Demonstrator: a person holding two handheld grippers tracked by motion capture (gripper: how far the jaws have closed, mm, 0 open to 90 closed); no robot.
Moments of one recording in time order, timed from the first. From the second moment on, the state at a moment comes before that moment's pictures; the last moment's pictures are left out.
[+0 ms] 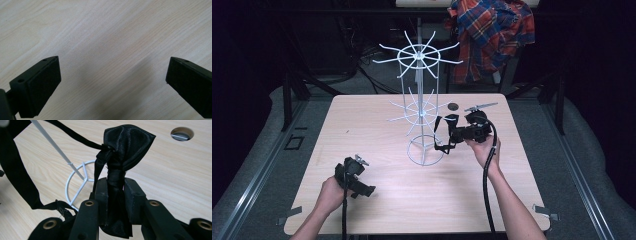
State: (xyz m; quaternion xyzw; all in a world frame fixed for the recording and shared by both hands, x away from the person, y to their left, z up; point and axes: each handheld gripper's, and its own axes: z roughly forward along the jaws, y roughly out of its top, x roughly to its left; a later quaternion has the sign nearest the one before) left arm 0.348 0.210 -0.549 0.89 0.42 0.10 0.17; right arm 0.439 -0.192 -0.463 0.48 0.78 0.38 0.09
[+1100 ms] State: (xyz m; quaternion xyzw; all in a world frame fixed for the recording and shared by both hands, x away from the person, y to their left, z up) left arm 0.348 0.210 -0.548 0.89 0.42 0.10 0.17; right arm 0.438 -0.182 -0.496 0.49 0.77 0.41 0.06
